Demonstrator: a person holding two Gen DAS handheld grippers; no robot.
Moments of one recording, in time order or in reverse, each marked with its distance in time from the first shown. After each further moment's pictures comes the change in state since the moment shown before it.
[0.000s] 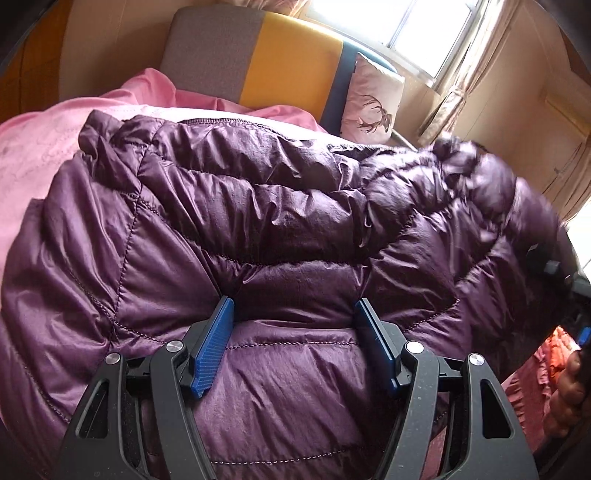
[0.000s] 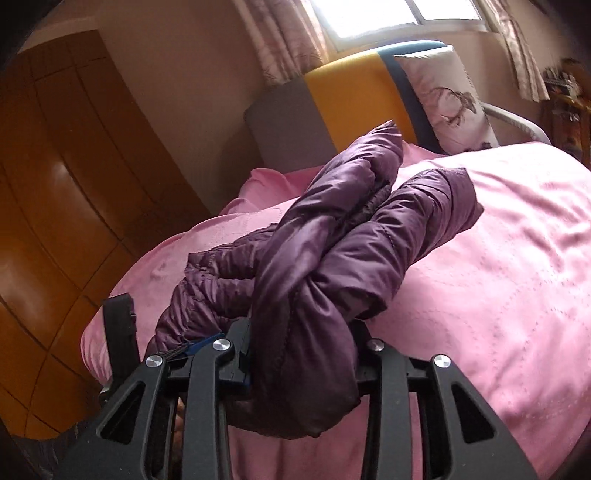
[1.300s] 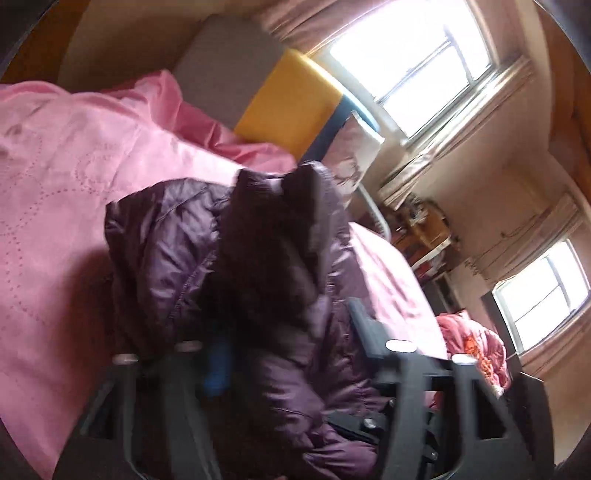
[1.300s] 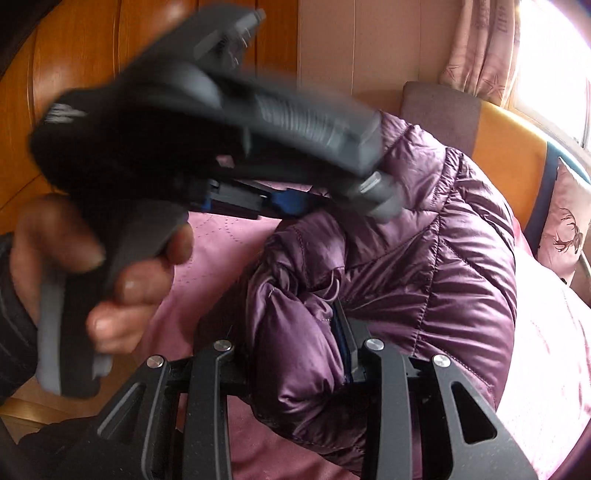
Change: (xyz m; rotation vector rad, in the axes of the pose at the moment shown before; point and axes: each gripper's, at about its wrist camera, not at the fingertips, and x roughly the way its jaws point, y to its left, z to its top) left arm -0.114 0.107 0.050 -0.186 -0.047 -0.244; right arm 0.152 0.229 -0.072 -0.619 0.174 0.045
